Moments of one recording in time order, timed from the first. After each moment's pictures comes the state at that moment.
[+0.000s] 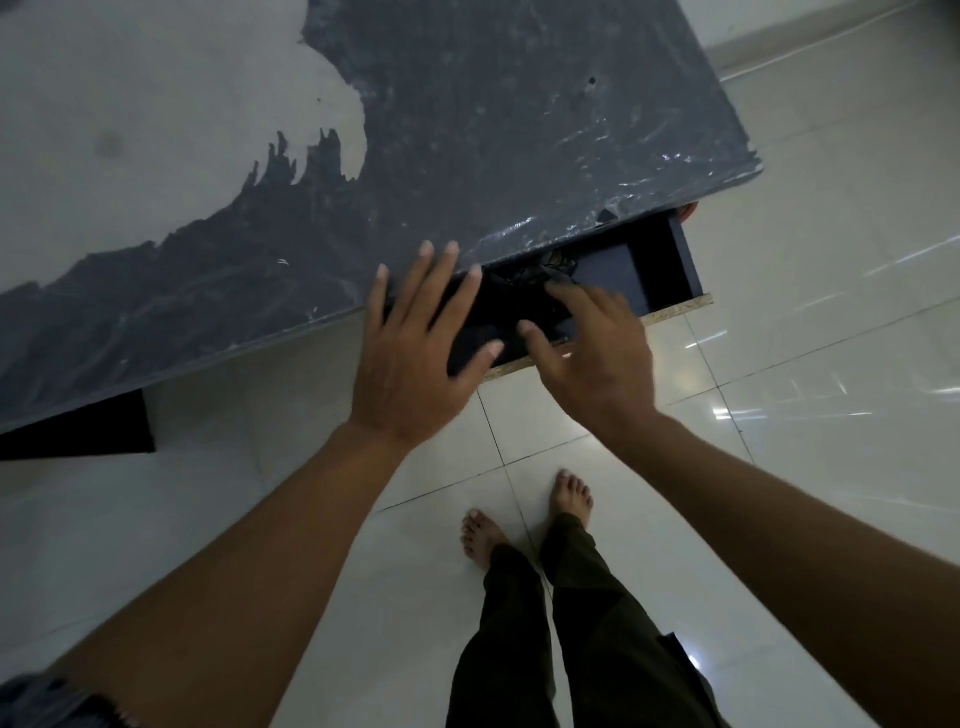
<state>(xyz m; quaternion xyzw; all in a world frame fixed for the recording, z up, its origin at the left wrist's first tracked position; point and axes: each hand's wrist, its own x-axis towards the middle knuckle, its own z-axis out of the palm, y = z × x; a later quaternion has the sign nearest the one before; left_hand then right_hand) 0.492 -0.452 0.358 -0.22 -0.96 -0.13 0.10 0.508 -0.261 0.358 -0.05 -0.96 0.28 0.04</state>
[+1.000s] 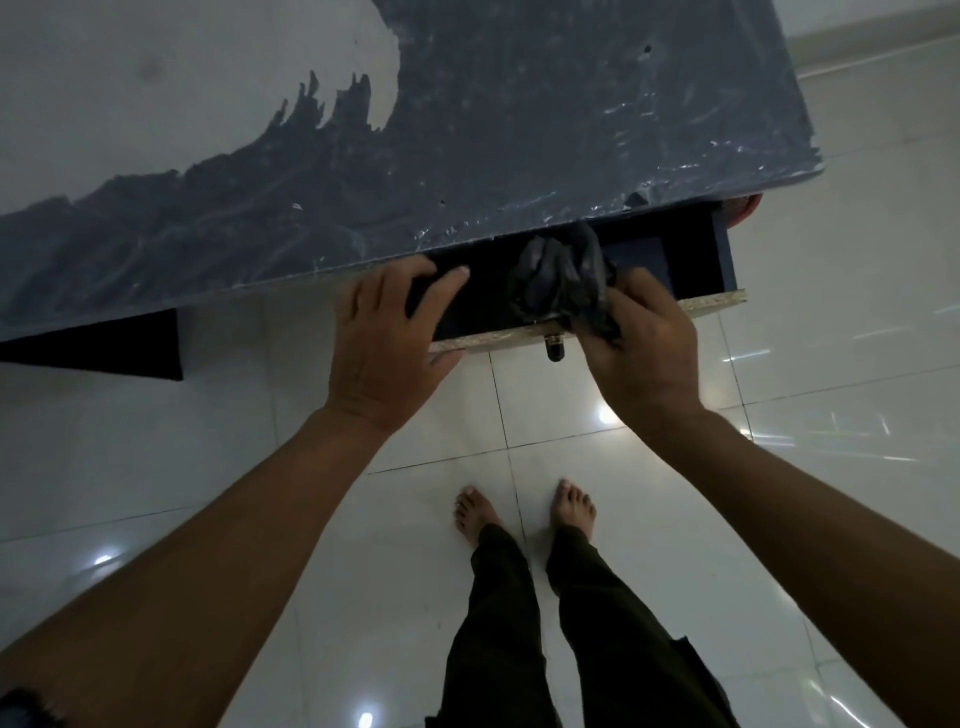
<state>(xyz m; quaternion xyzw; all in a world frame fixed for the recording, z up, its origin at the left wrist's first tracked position) 0.514 -0.461 0.357 -0.15 -0.98 -0.06 0.12 0.504 -0.216 0.354 0.10 -0.94 0.32 0.10</state>
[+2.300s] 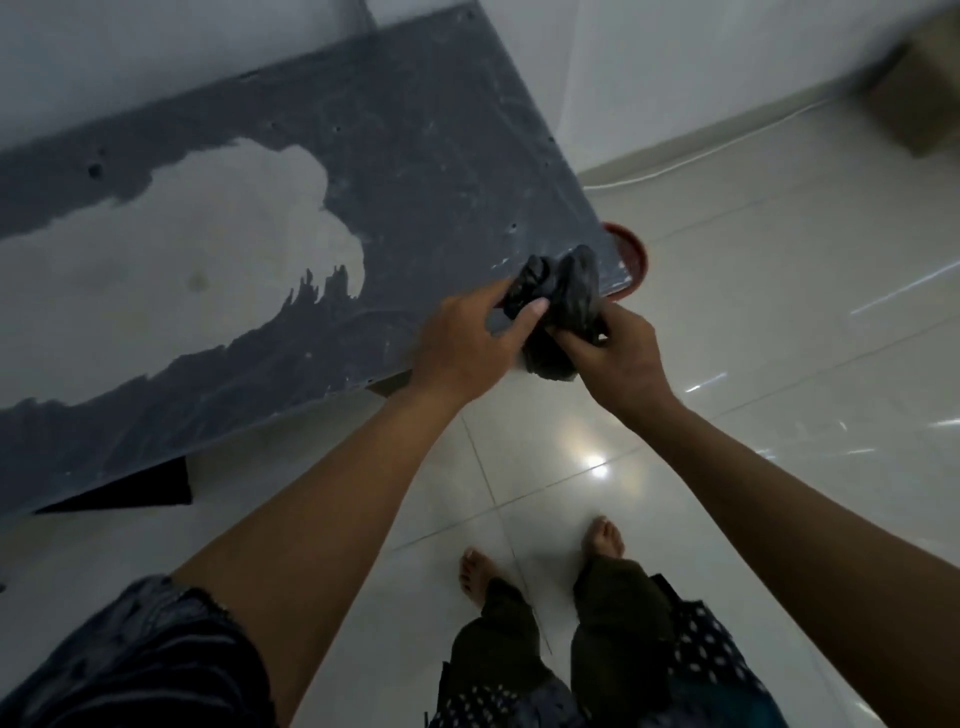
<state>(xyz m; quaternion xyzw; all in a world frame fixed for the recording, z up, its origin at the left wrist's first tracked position) 0.456 -0.340 0.516 -0.13 -0.89 -0.43 -0.02 0.493 -0.172 0.503 -0.08 -0.85 0.52 0.01</state>
